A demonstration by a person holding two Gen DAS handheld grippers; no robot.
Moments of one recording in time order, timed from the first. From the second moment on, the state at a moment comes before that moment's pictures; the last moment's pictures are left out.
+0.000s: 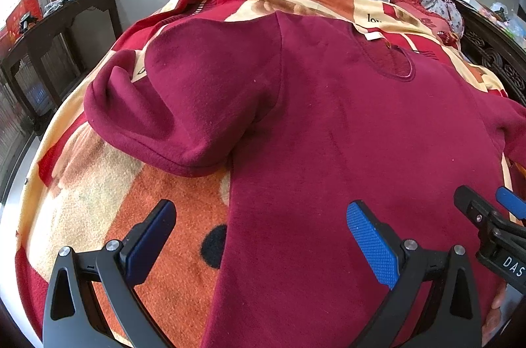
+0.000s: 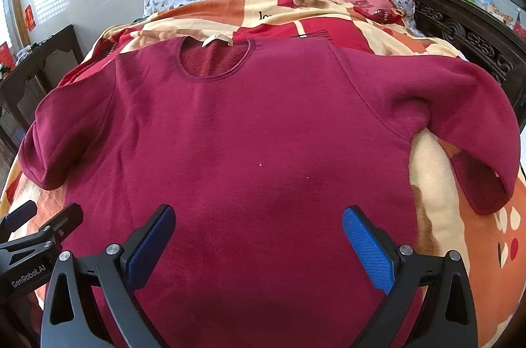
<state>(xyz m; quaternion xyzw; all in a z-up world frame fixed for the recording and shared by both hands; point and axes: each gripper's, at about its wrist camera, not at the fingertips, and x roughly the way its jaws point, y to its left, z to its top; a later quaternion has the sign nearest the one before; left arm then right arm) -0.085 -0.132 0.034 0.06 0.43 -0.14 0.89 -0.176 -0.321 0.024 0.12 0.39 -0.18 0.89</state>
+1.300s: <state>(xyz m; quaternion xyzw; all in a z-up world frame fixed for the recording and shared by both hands) 0.104 0.081 0.070 -0.20 0.42 -0.02 0.89 -0.149 -0.299 0.007 0.12 0.42 -0.13 0.89</state>
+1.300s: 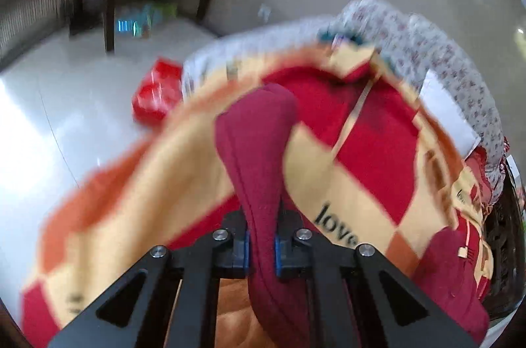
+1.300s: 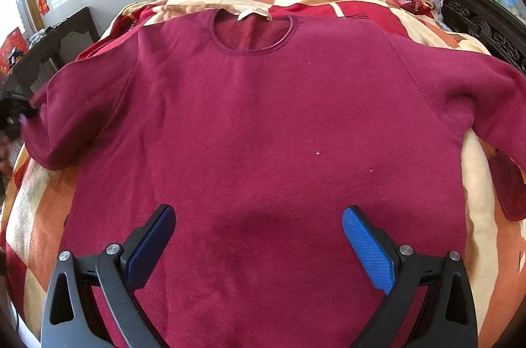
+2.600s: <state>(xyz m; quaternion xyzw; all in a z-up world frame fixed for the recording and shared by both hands) -0.020 -0.130 0.087 0.08 0.34 -0.22 0.91 -0.148 -0.452 0.056 0.16 0.37 -0.16 0.90</state>
